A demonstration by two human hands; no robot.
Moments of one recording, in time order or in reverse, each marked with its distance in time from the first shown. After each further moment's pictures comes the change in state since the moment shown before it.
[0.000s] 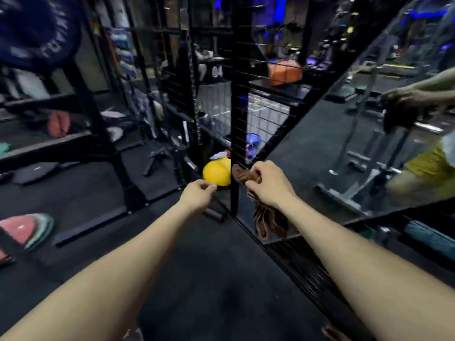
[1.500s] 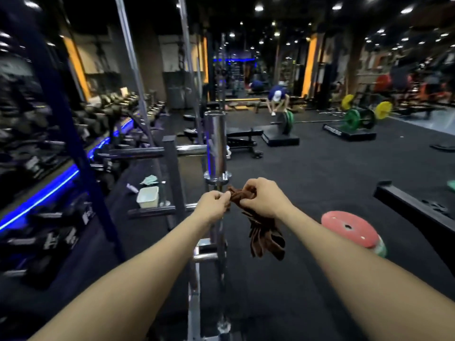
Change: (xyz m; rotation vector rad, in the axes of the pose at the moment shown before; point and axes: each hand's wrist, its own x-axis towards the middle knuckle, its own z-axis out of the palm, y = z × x) left_hand 0.067 -0.068 -0.237 -0.310 1.883 -0.736; right_hand 0.242 -0.409 0.236 0.436 -1.108 -1.828
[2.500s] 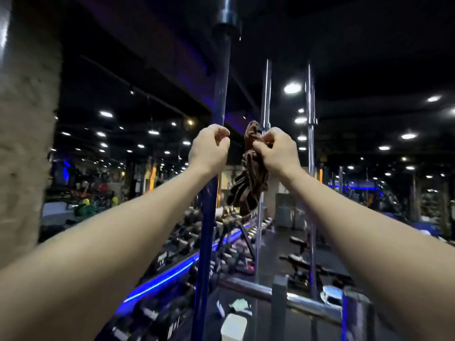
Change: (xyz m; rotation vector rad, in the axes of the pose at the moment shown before) left_hand -0.009 0.295 -0.320 0.425 1.054 0.786; right_hand 0.195 -0.345 -0.151 0.561 0.533 -0.761
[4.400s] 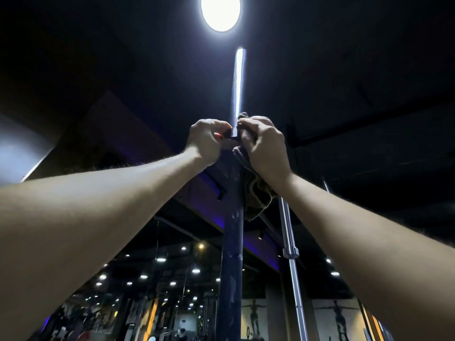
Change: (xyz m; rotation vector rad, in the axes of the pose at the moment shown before) left_hand 0.282 0.046 -0.032 -0.174 0.155 0.522; right_hand 0.245 -0.090 0.037 0.124 0.482 -0.748
